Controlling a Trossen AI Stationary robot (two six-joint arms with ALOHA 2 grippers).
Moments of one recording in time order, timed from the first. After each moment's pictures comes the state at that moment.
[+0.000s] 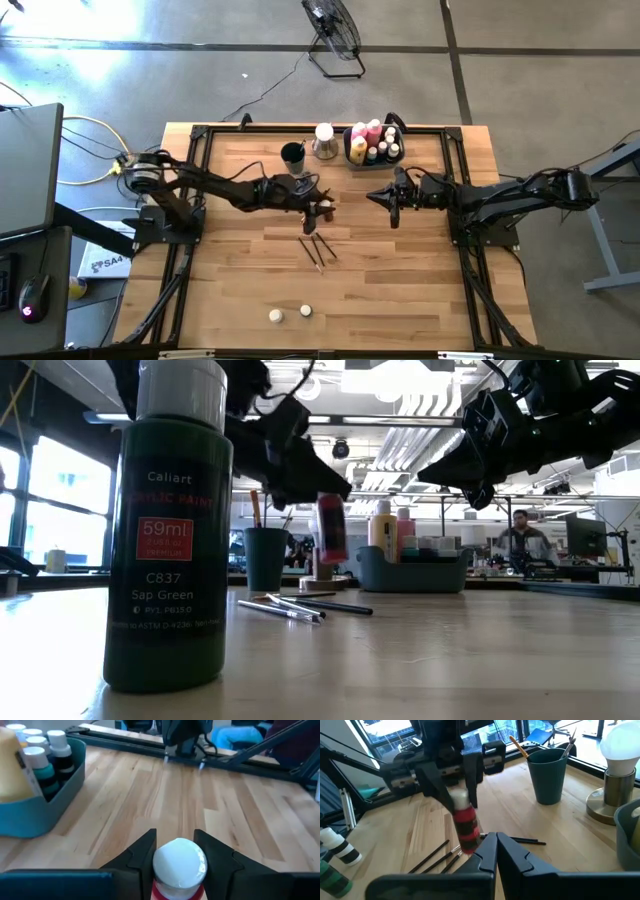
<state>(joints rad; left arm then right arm) 0.08 1.66 0.78 0.61 0.01 -0.14 -0.14 1.05 0.26 0.59 0.00 0.29</state>
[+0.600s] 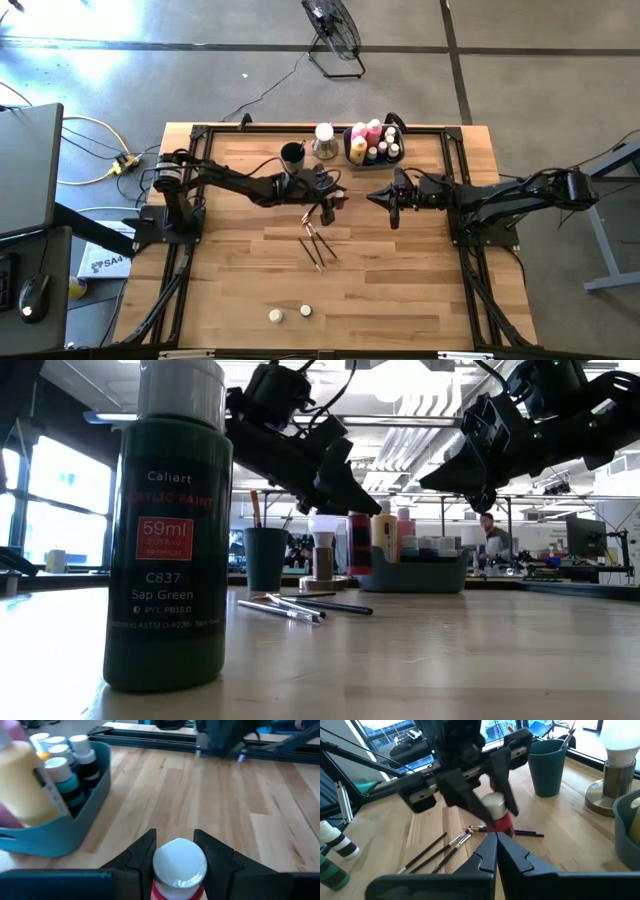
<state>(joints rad) 0.11 1.82 0.99 0.51 -0.09 -0.03 -0.14 1.05 0.26 0.55 0.00 0.29</state>
